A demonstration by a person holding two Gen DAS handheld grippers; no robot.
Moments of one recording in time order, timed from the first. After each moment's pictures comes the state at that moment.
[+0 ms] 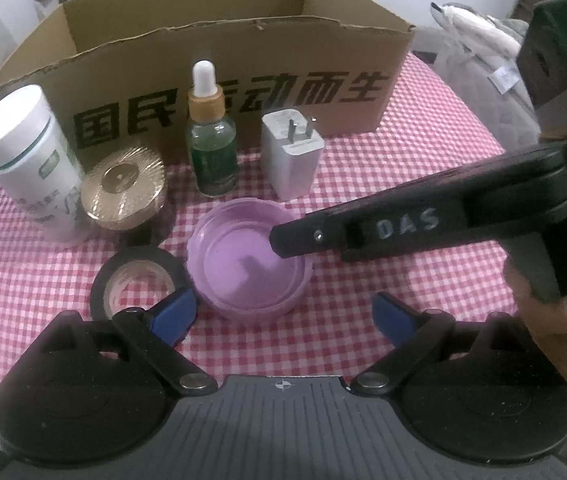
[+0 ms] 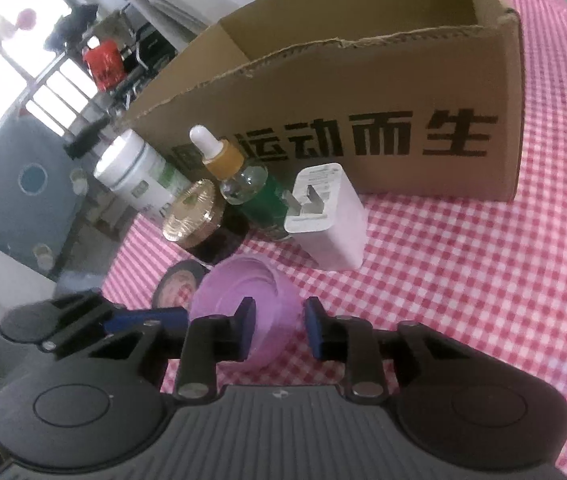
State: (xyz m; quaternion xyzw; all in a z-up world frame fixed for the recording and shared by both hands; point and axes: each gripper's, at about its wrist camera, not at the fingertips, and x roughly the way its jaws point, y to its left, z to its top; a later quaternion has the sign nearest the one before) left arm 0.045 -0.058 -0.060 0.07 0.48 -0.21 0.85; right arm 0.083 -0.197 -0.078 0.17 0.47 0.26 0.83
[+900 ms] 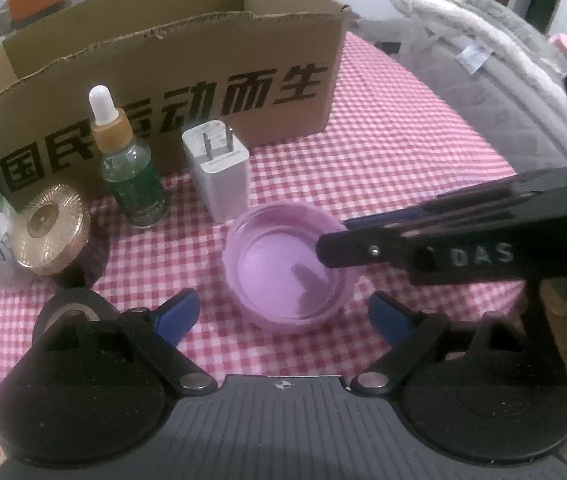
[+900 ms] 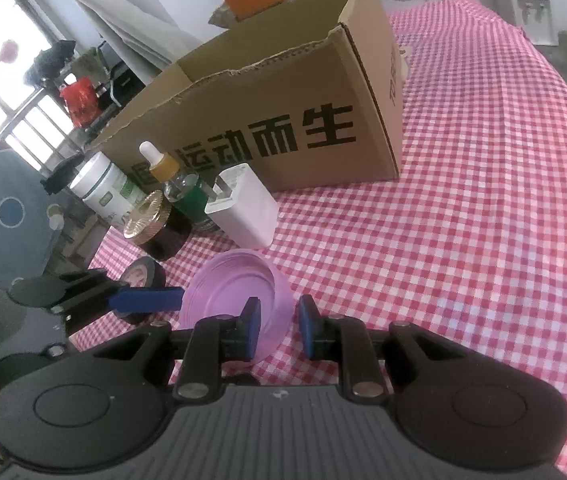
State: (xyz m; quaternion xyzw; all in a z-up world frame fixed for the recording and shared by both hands) left arm 0.055 -0.108 -0.078 0.11 0.46 -0.25 0.84; right arm 0.045 -0.258 -0.083 0.19 0.43 0.21 0.86
